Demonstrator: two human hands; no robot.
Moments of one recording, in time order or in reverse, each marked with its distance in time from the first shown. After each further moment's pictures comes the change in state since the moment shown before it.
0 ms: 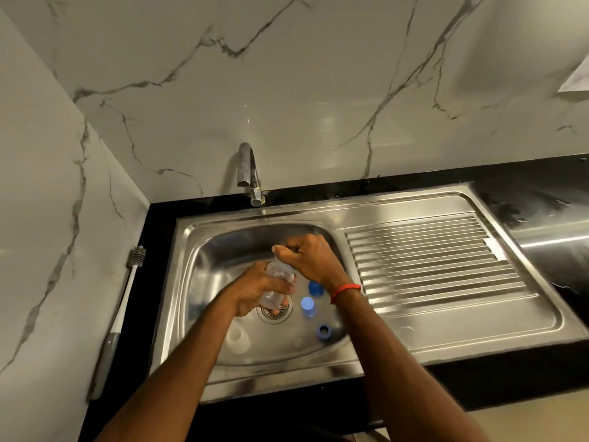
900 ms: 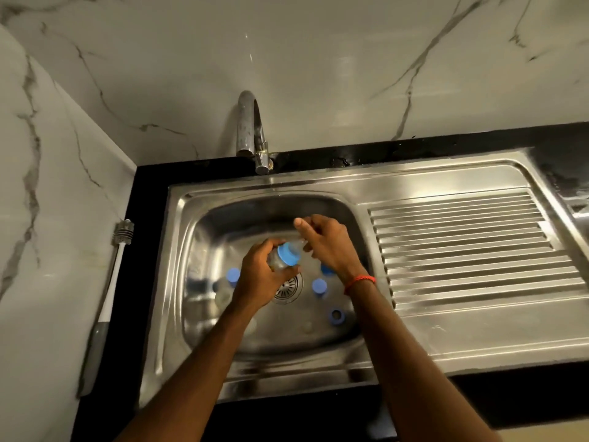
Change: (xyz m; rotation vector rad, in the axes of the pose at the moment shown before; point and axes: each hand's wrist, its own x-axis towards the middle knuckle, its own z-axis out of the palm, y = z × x) left_hand 0.067 -0.075 -0.012 0.406 0.556 0.359; right_hand 0.036 0.069 0.037 0.211 0.025 0.305
